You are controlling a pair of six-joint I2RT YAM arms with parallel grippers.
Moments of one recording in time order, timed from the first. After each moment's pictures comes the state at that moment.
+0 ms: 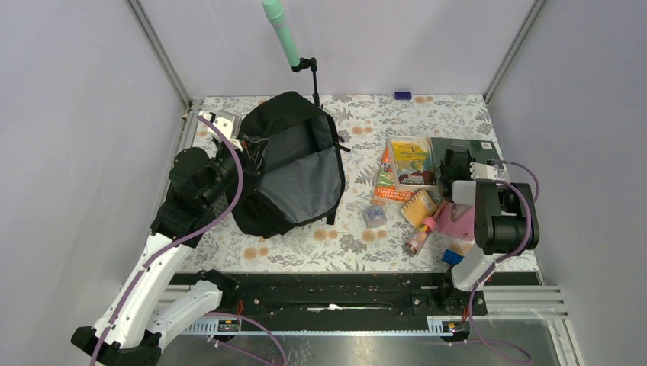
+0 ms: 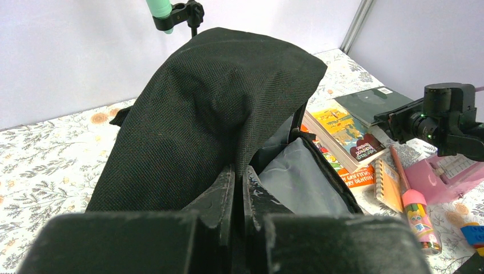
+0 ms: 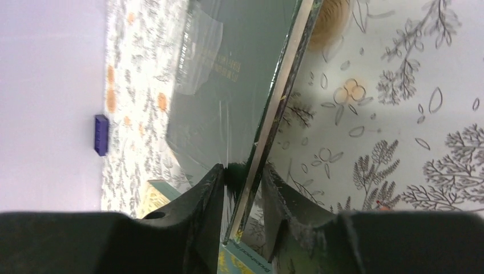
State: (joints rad) left arm -0.43 0.82 1.02 -0.22 0.08 -0.11; right arm -0.05 1.71 0.72 0.32 0.51 1.30
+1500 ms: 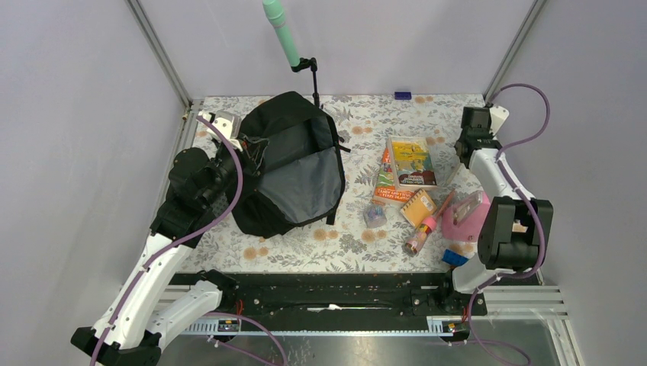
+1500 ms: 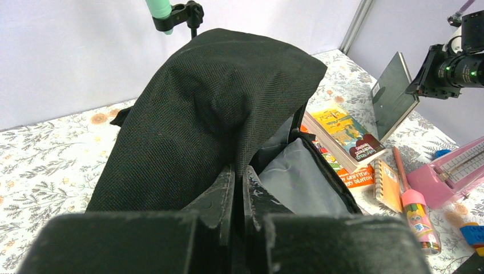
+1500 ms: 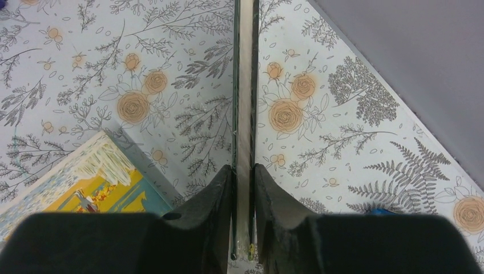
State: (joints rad) left arm -0.43 0.81 1.02 -0.22 0.08 -0.11; right arm -0.09 1.57 1.15 -0.31 0.46 0.40
